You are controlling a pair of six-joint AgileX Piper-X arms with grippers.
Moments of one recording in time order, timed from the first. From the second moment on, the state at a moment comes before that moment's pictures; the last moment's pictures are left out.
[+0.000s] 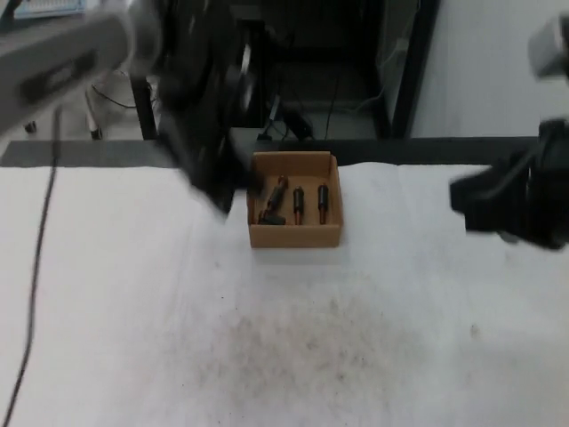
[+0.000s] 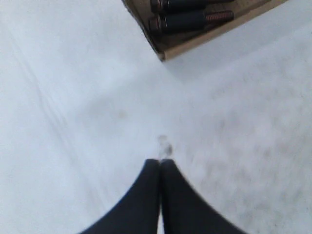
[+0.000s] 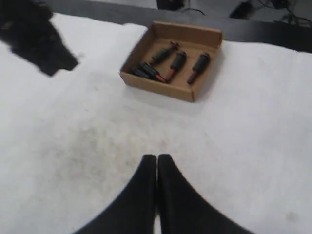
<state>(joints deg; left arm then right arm) -23.6 105.5 -85.8 58.7 2.3 6.2 24.0 51.3 -49.3 41.9 -5.8 6.8</state>
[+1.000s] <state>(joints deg) -23.6 15.5 -3.2 13.7 -3.3 -10.3 24.0 16.4 -10.7 32.9 10.5 10.6</state>
